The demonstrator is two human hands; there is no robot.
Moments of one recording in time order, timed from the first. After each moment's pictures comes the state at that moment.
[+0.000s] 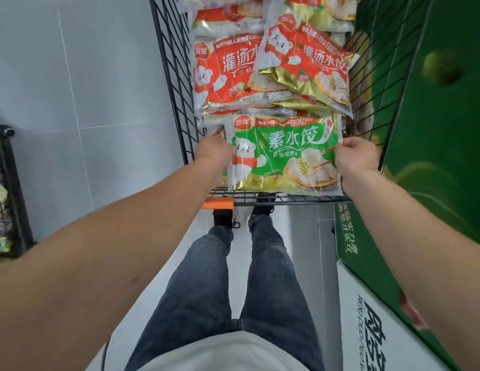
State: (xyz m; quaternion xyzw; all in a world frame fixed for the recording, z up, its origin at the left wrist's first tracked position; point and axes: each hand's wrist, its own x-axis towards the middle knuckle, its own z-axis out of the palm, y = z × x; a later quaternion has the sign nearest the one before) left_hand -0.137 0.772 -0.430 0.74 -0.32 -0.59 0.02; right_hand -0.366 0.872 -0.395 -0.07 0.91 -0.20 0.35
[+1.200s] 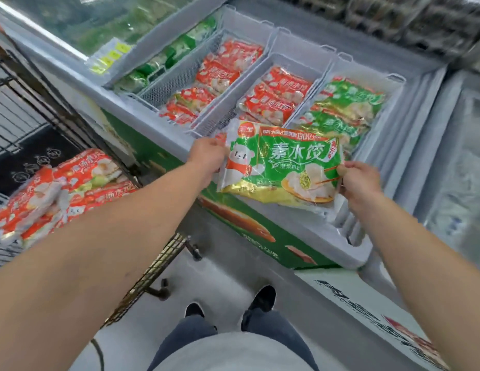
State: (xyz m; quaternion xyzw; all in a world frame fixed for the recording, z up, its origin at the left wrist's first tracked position) left_hand -0.500 1.009 -0.195 0.37 -0.73 -0.58 -0.01; right_hand -0.552 1.298 -0.189 0.25 0.77 -0.58 0.11
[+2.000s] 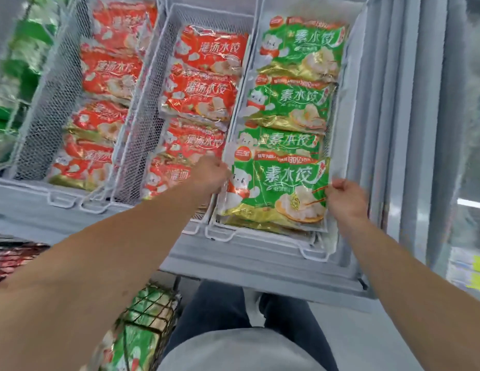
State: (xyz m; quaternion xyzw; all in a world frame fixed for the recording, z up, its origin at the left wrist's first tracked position) left_hand -0.718 1.061 -0.309 0.20 -0.84 -0.39 -0.32; right_hand -0.644 1.327 -0.308 0.41 0.82 -0.39 0.13
